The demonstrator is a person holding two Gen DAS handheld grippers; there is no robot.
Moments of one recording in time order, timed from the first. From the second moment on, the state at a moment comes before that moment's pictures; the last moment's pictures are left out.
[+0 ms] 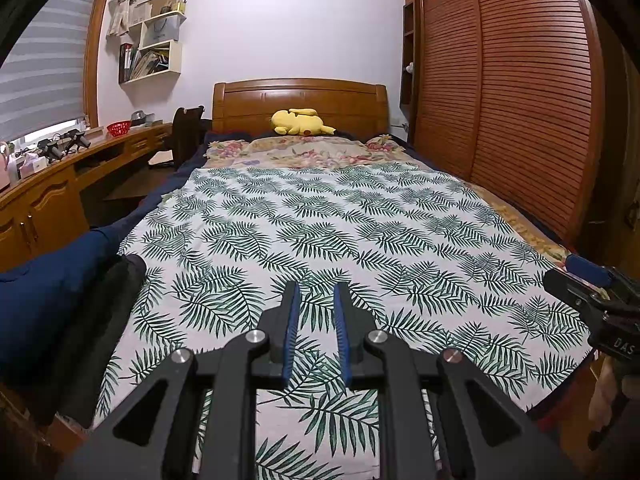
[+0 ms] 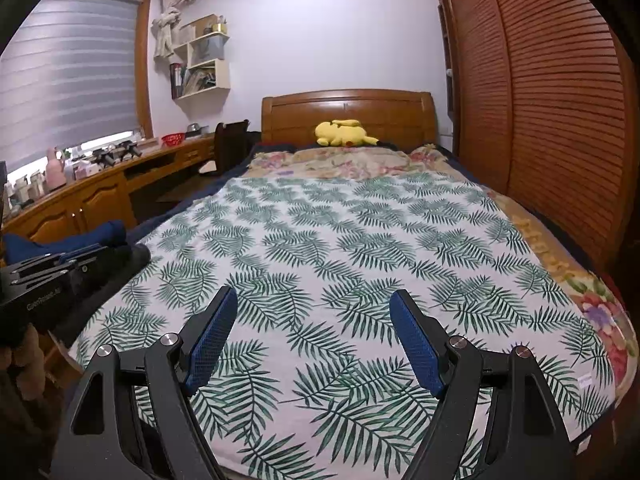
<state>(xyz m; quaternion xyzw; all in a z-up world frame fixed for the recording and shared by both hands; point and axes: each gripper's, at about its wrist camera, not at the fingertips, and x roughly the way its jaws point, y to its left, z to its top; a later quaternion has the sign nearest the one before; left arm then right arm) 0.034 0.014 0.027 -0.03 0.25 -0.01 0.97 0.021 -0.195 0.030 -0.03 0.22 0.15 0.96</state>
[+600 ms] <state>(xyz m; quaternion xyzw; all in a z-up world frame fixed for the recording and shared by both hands) 0.026 0.010 0.028 -0.03 0.24 -0.02 0.97 0.021 -0.193 0.031 -0.03 0.21 0.14 0.97</state>
